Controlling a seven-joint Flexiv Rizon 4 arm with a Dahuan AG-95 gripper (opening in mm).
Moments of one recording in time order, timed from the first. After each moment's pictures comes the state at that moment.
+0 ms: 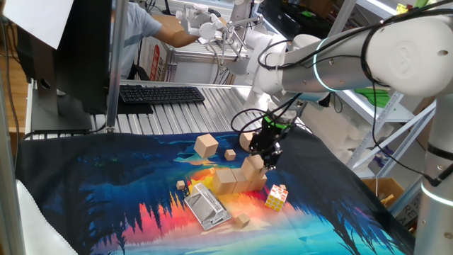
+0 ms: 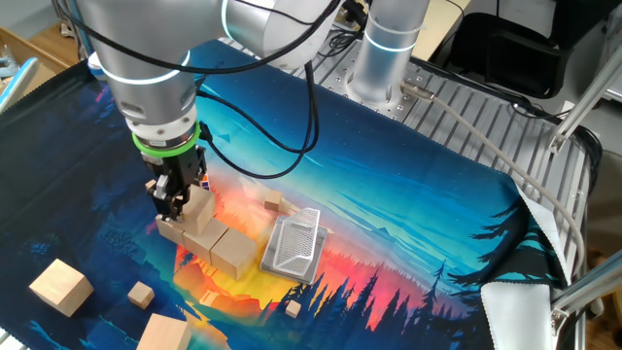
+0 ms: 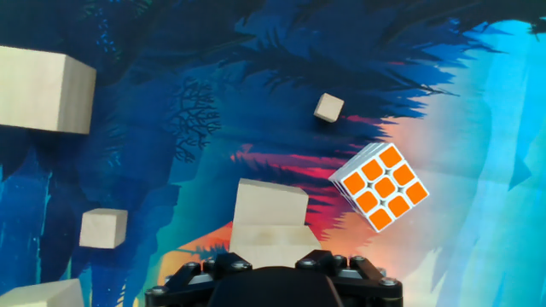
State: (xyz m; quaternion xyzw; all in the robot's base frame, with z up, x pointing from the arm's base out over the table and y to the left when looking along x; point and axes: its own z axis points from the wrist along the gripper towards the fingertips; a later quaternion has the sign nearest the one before) arm 0.616 -0.117 0.095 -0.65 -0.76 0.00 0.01
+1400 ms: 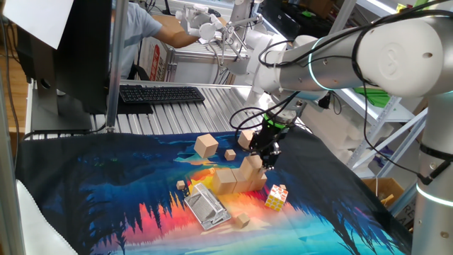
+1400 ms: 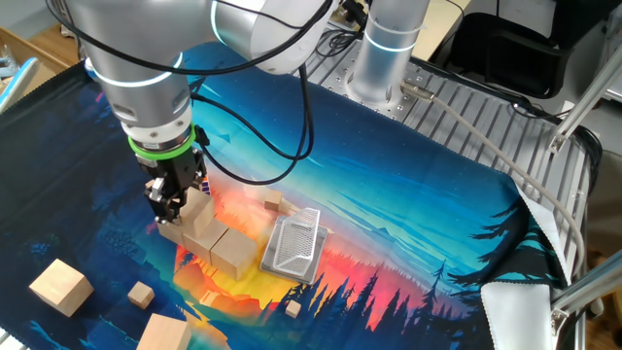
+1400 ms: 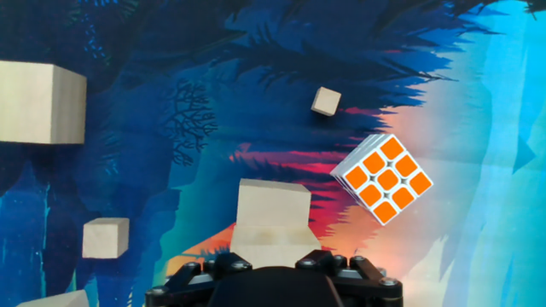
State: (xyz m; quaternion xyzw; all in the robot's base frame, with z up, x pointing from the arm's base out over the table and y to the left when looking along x) arm 0.620 -0.116 0.092 -0.67 -0.75 0.00 0.02
